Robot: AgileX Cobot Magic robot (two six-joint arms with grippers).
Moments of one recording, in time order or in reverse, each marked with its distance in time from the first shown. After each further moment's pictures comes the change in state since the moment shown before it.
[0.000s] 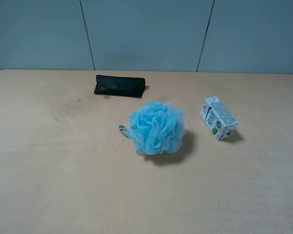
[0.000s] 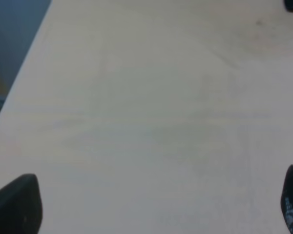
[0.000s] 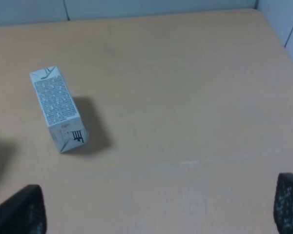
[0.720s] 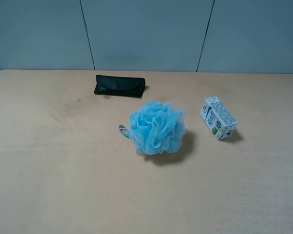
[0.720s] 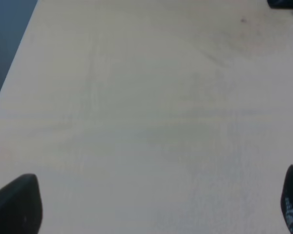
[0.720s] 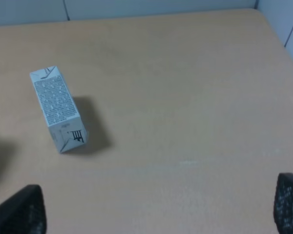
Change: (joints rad) left arm -0.036 0.000 0.000 0.000 0.000 0.000; right arm 0.000 0.000 0.000 0.000 0.000 0.000
